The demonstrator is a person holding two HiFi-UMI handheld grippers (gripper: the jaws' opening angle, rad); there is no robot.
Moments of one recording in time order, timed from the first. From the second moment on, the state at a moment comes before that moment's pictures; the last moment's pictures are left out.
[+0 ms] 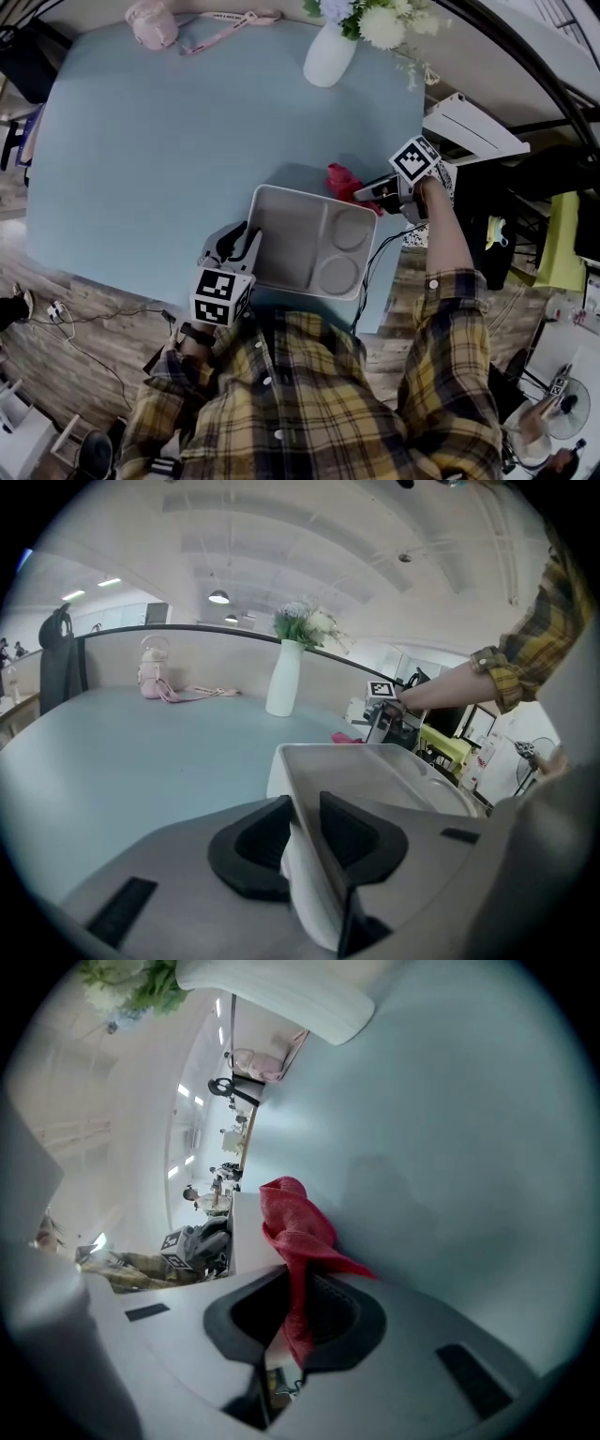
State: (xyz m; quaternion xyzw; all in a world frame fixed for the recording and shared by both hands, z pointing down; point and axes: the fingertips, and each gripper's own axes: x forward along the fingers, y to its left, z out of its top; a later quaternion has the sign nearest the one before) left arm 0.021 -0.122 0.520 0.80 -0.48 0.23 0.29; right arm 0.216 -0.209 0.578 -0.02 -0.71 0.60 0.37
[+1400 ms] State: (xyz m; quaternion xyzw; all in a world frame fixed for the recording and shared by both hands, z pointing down) left arm 0.020 -0.120 0.519 0.79 -0.52 0.21 0.26; right arm 0.285 -0.125 0.566 0.32 -0.82 0.47 0.09
